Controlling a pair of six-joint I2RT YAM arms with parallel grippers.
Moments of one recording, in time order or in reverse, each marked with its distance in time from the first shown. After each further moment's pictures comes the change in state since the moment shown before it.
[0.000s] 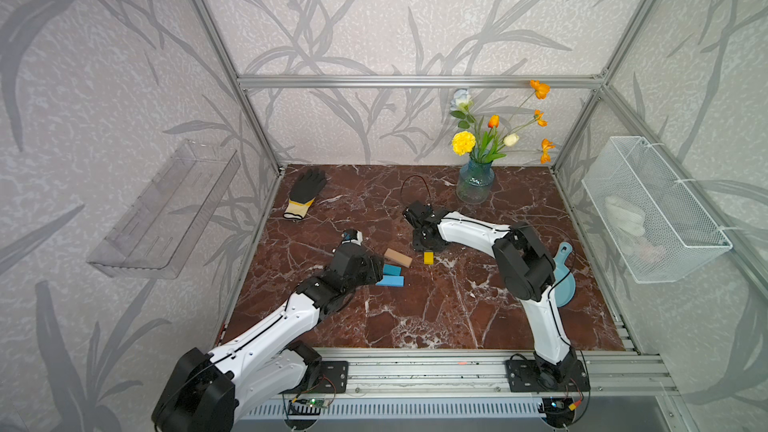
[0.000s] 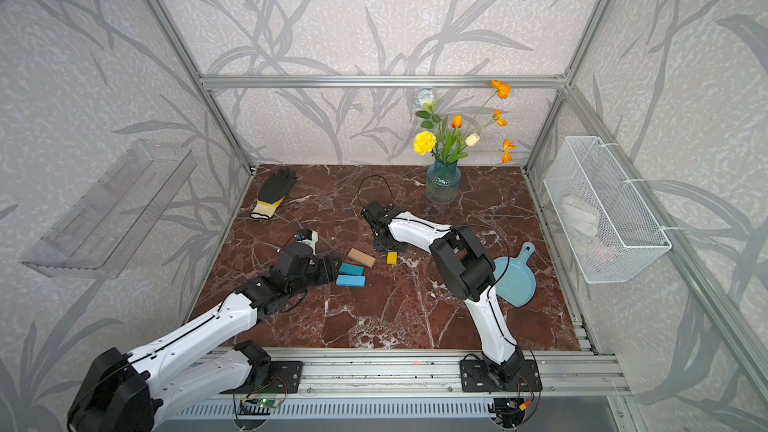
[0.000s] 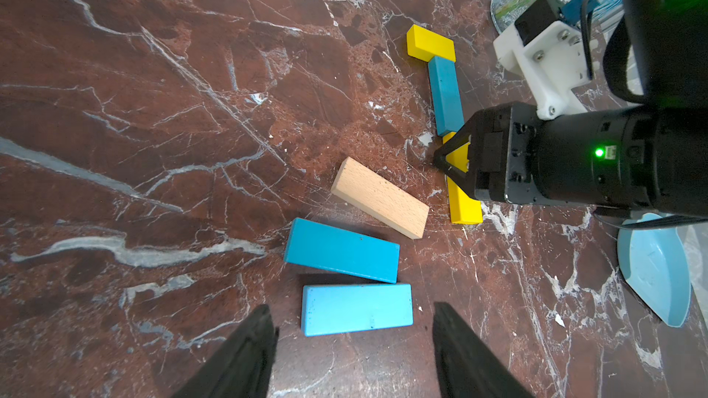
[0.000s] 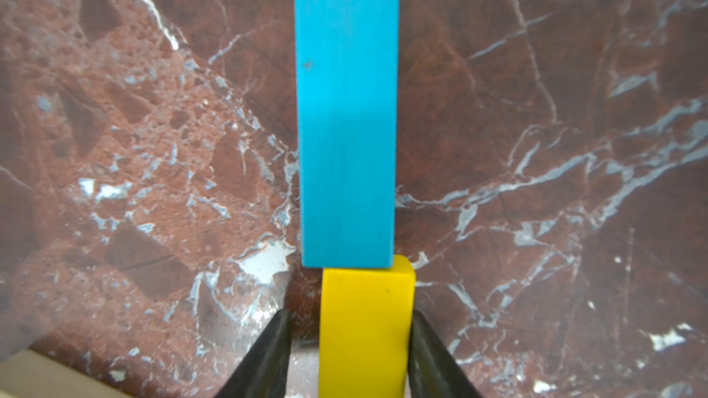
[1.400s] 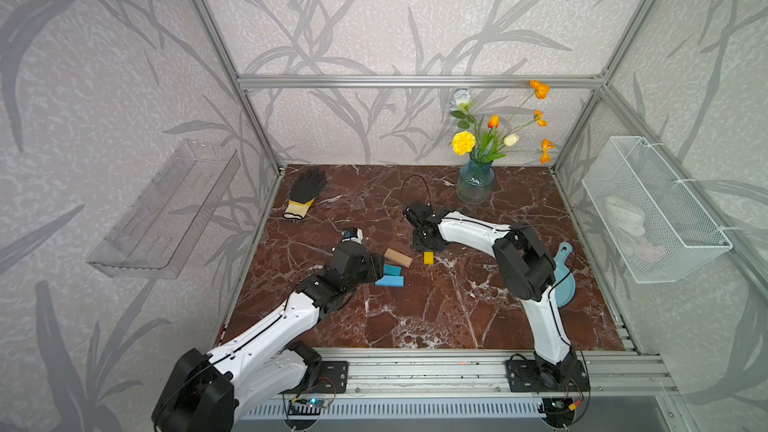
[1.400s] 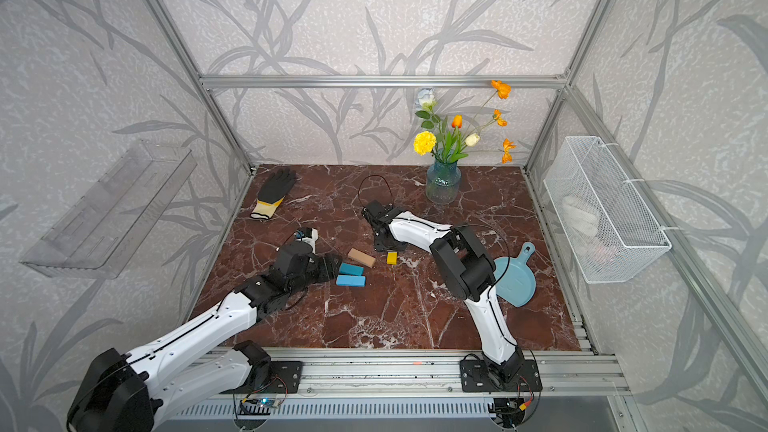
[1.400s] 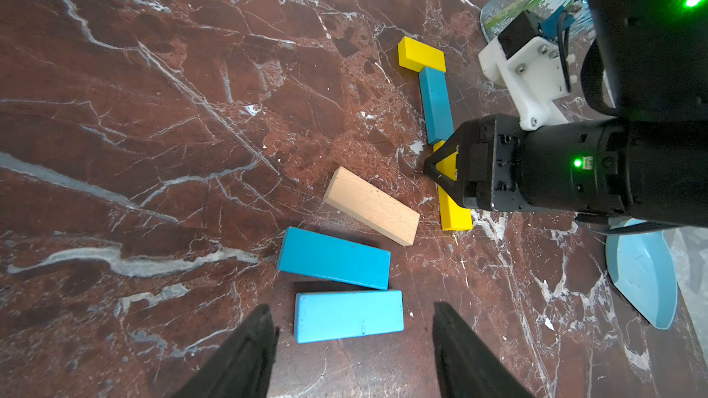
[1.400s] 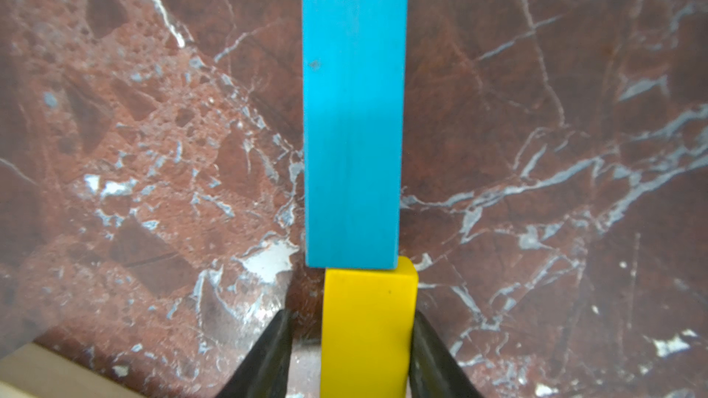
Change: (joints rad) left arm 0.000 0.000 0.018 0.000 0.002 0.000; right arm -0.003 0.000 -0.002 0.010 -0.014 -0.002
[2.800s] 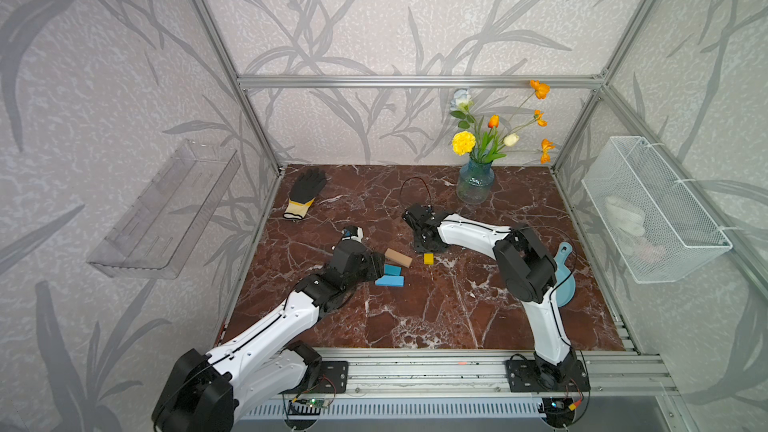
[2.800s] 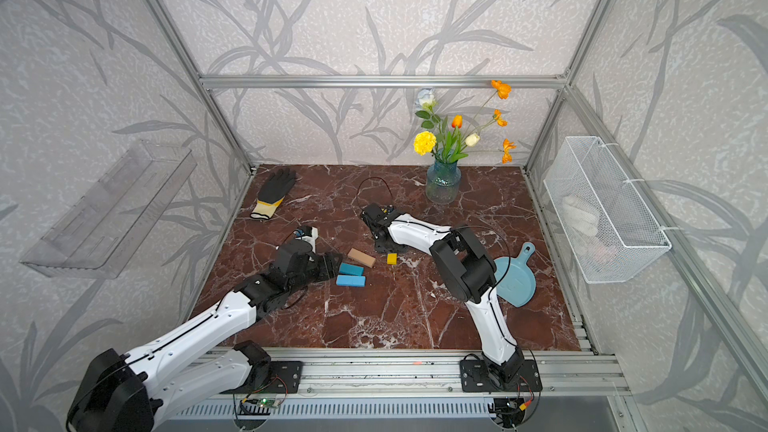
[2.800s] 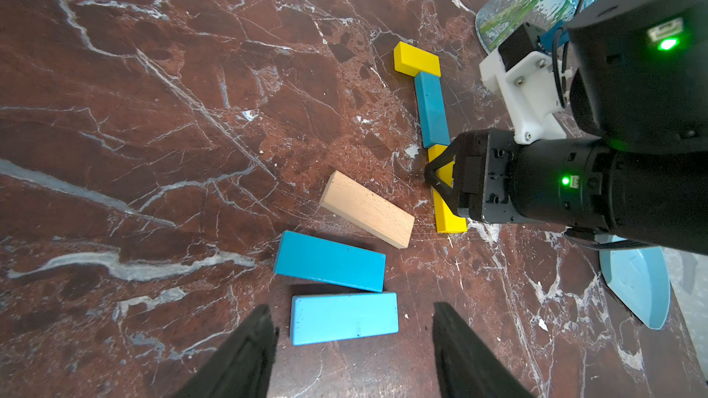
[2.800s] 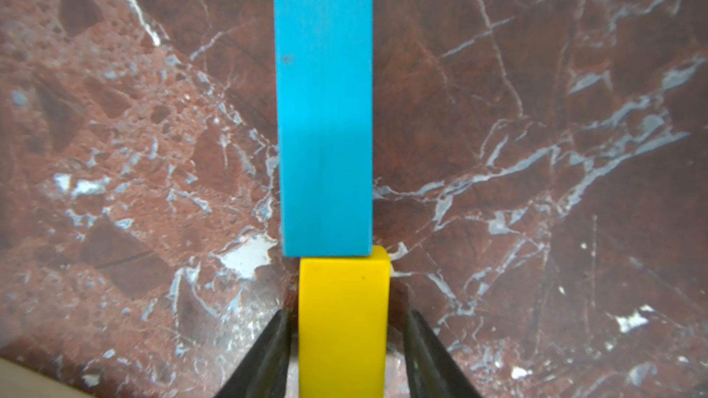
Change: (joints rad) left arm 0.000 0.000 0.017 -0.008 0.001 0.000; right arm 0.010 -0.021 -0.029 -0.001 0.077 0.018
